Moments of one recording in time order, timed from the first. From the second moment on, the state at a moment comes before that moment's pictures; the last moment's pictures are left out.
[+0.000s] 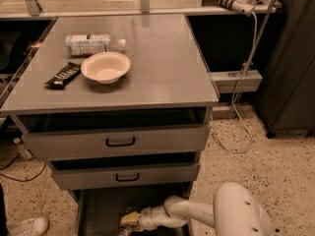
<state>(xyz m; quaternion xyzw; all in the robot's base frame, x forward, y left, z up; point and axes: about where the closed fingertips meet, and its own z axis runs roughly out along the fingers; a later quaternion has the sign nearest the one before) 0.460 0.130 0.139 -0.12 -0.85 -0.51 0.09</state>
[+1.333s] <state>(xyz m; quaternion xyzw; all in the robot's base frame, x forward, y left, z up) 0.460 0.130 0.139 -0.12 -0.85 -0.51 0.09</state>
